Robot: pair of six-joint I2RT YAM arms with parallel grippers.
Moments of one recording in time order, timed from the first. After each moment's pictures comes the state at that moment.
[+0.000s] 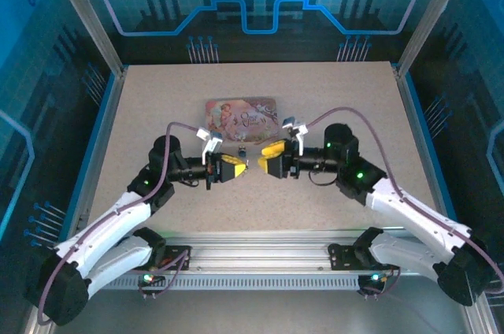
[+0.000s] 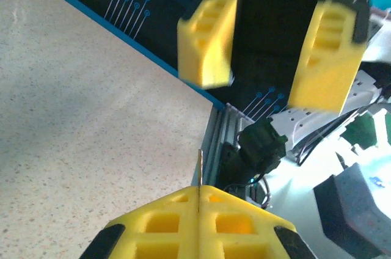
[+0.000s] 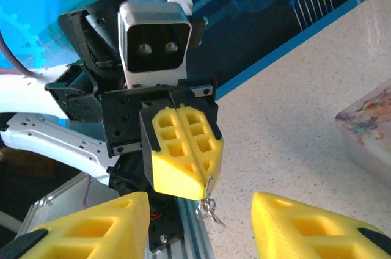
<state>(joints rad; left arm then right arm) -0.46 0.90 0.57 0.13 0.89 -0.39 0.65 1.00 0.80 -0.01 -0.71 0.38</state>
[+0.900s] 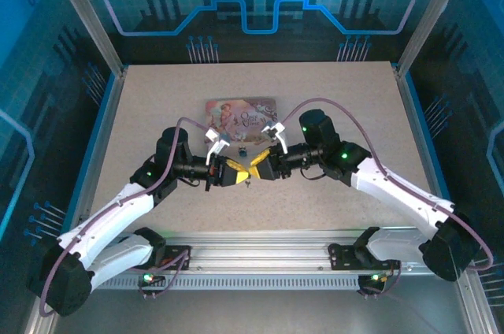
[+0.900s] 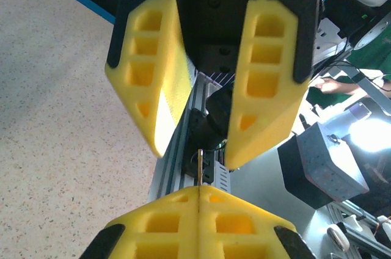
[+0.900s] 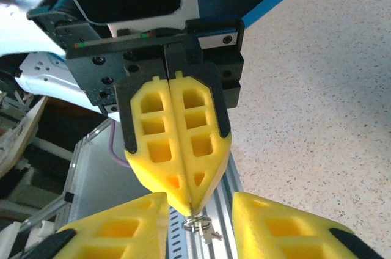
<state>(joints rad) -0.47 0.98 0.63 0.01 1.06 -0.33 0.70 1.21 0.96 -0.27 -0.85 0.29</state>
